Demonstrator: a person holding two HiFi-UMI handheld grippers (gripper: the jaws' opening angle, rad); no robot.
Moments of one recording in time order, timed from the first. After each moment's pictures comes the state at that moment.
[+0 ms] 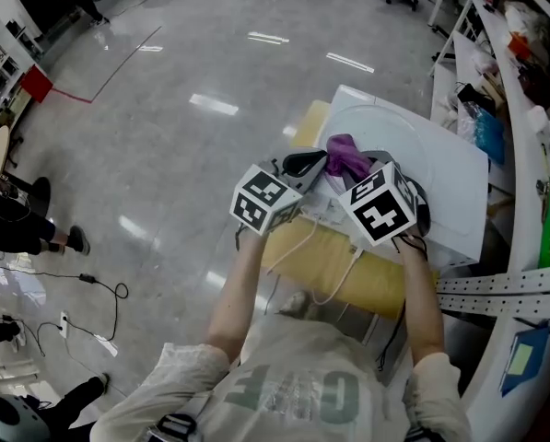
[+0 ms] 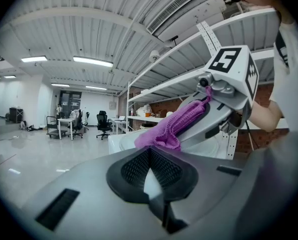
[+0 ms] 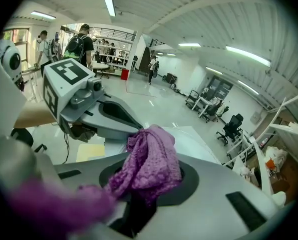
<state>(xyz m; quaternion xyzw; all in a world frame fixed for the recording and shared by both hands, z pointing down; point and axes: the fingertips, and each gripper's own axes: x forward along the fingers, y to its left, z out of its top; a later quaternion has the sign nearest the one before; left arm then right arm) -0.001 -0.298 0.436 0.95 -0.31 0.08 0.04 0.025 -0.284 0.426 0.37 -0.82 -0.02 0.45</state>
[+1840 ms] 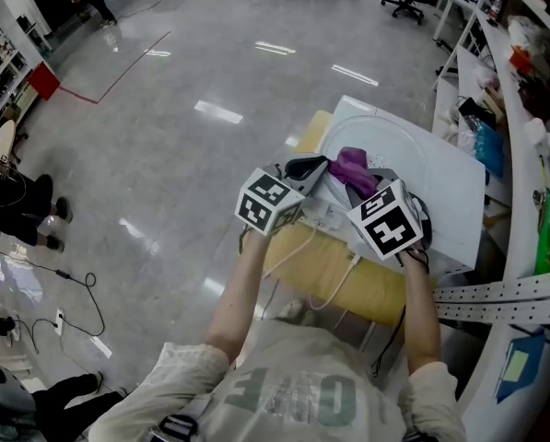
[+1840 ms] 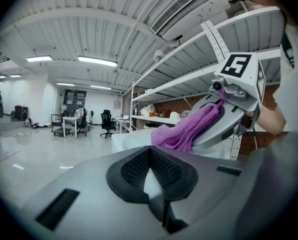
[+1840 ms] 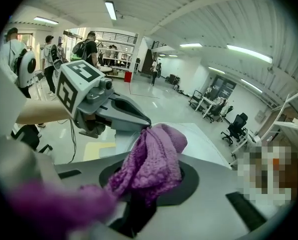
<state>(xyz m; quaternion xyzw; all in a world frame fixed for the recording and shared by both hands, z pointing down) -0.005 -0.301 0.436 0.94 -0.33 0.08 0.05 0.033 -0.262 0.427 0.35 -0.83 -0.01 0.43</state>
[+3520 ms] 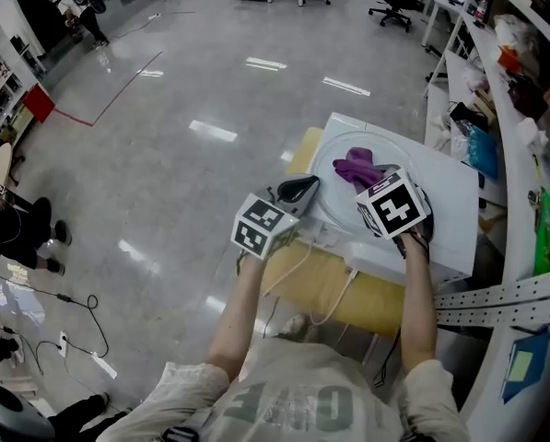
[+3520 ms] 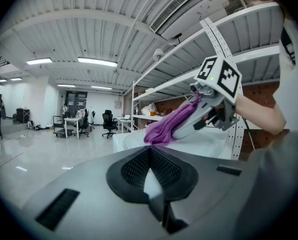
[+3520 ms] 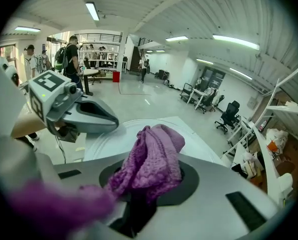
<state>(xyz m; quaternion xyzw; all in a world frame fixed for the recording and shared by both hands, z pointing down) -0.006 -0.300 0.436 0.93 -0.34 0.08 0.04 0.070 -0.312 0.424 0.41 -0.81 0.04 0.43</state>
